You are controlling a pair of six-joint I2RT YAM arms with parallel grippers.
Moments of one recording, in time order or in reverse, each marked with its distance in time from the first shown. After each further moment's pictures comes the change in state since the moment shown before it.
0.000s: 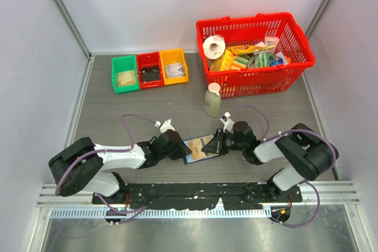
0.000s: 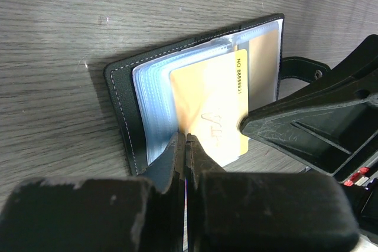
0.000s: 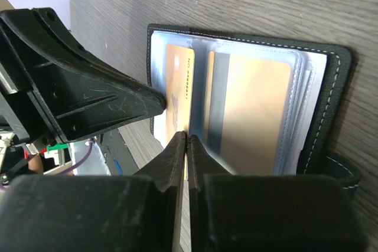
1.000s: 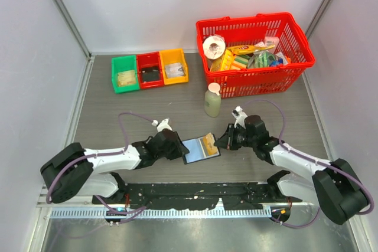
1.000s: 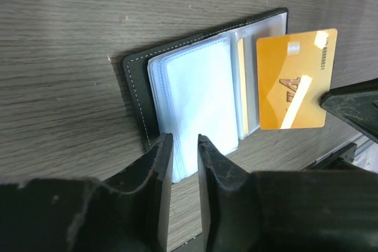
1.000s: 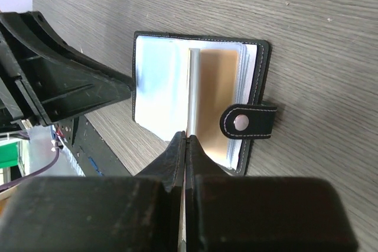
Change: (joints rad) left arm 0.018 -0.073 -0.007 -0.073 0.011 0.045; right arm -0.132 -0.413 0.053 -0.554 0.039 -0.216
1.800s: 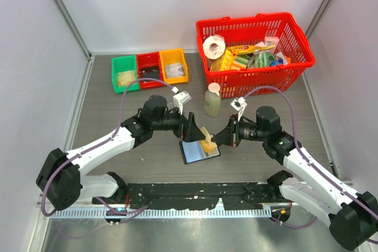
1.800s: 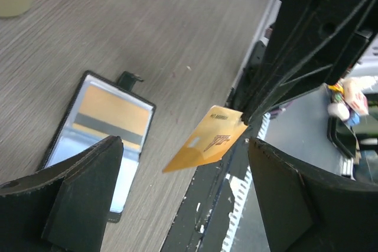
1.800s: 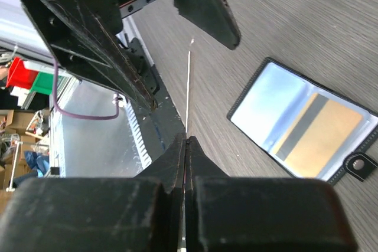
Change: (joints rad) left arm 0.219 -0.075 0.329 -0.094 0.664 0.652; right arm -0.002 -0.288 0.206 -0.259 -0.266 -0.152
